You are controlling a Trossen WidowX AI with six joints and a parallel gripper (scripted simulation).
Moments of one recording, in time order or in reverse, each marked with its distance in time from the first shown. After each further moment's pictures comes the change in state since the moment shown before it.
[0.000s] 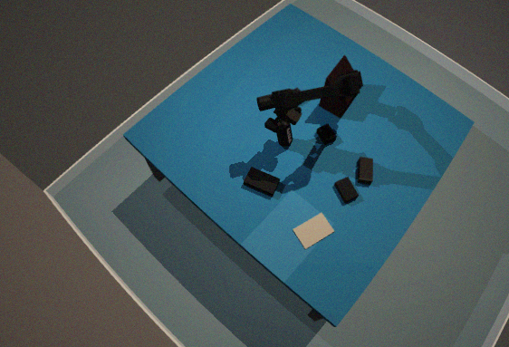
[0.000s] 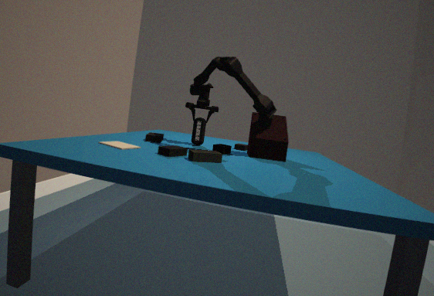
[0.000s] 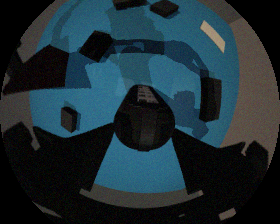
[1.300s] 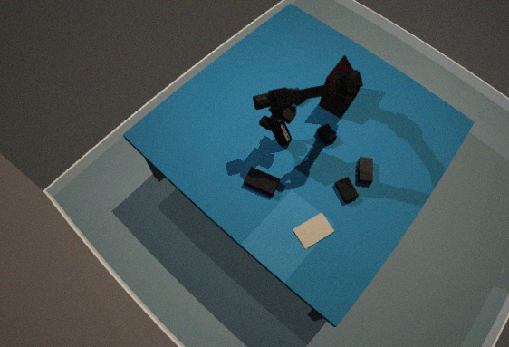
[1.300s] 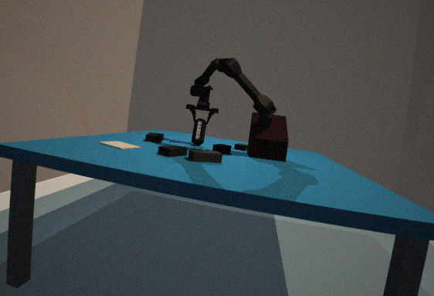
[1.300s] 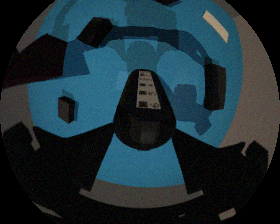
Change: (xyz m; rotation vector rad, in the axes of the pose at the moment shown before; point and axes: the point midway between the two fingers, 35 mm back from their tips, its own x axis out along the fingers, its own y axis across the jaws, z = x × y) arm 0.006 0.000 -0.030 0.005 0.074 -0.001
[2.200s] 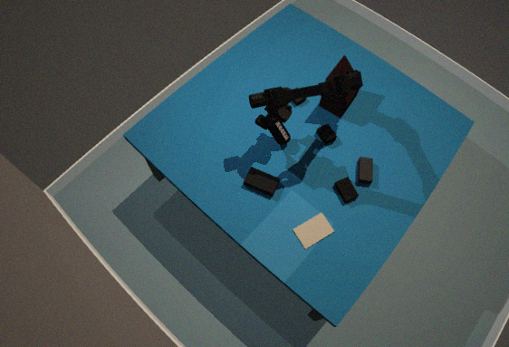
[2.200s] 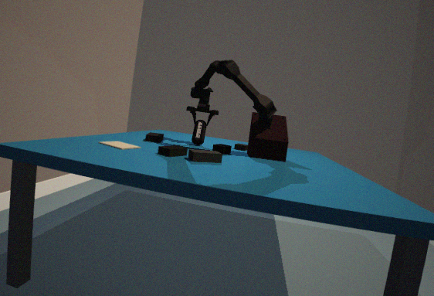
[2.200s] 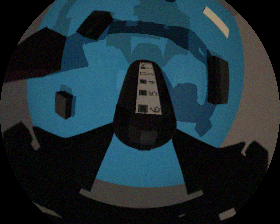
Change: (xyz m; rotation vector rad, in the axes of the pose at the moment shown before) arm 0.010 0.000 -0.021 0.004 0.005 0.000
